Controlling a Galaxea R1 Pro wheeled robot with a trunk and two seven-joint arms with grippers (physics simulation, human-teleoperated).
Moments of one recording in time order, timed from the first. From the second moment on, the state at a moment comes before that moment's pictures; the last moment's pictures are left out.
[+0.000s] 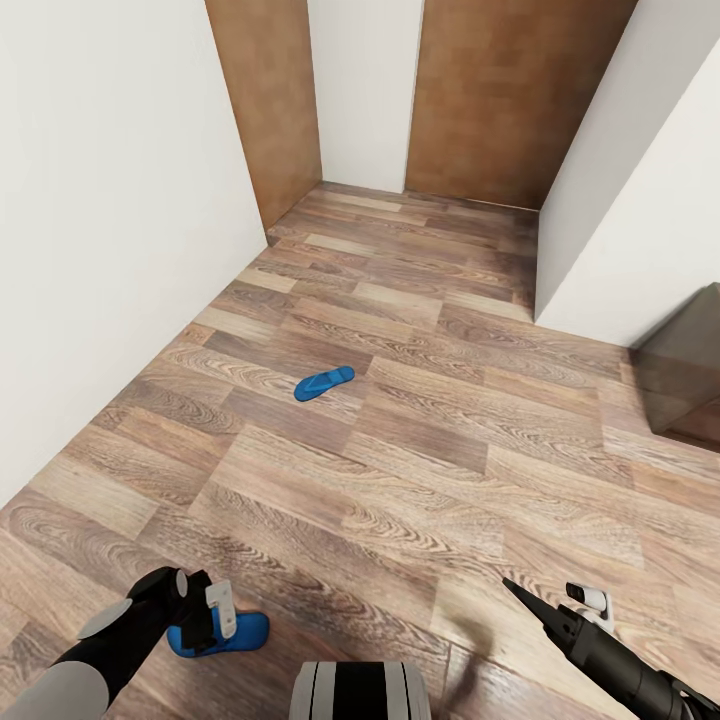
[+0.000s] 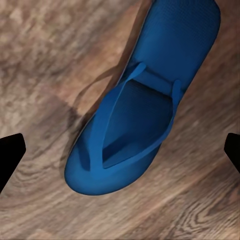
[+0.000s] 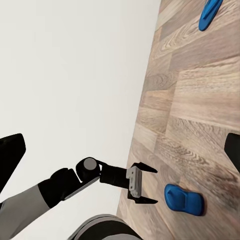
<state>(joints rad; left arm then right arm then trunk) -0.55 0.21 -0.22 -0.70 -0.92 0.26 -0.75 -0.09 -0.14 -0.42 -1.20 -0.49 0.59 1.39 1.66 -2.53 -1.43</state>
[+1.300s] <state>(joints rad) -0.55 0.22 -0.22 -0.70 -0.93 0.26 -0.73 -0.09 -0.14 -0.42 -1.19 -0.49 0.59 1.39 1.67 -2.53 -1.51</state>
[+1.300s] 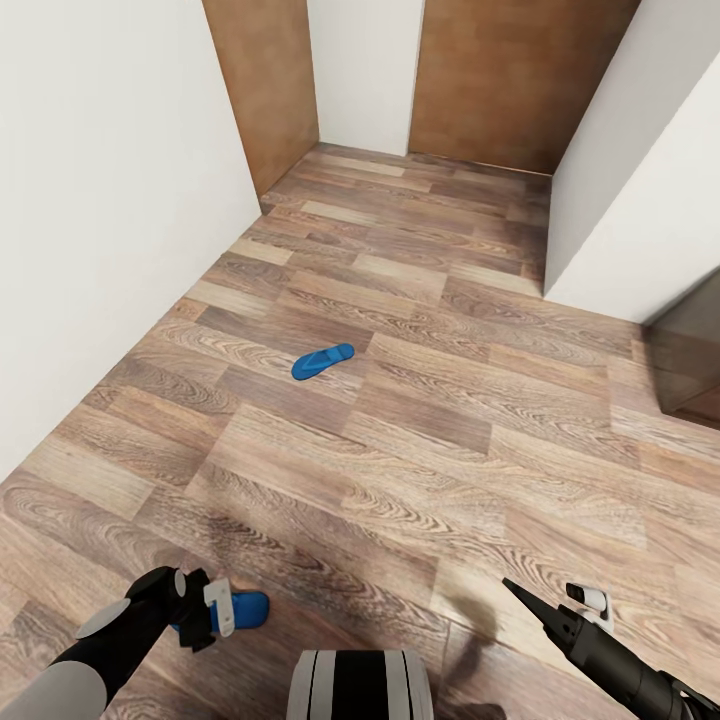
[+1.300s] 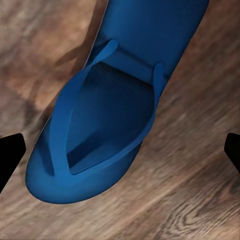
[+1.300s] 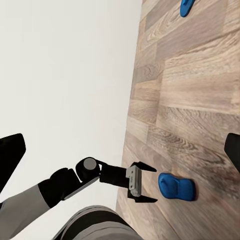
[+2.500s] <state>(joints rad) -0.55 0.22 -0.21 -0.70 -0.92 0.26 -0.67 -0.09 -0.14 -0.42 -1.19 -0.49 0.59 1.39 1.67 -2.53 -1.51</state>
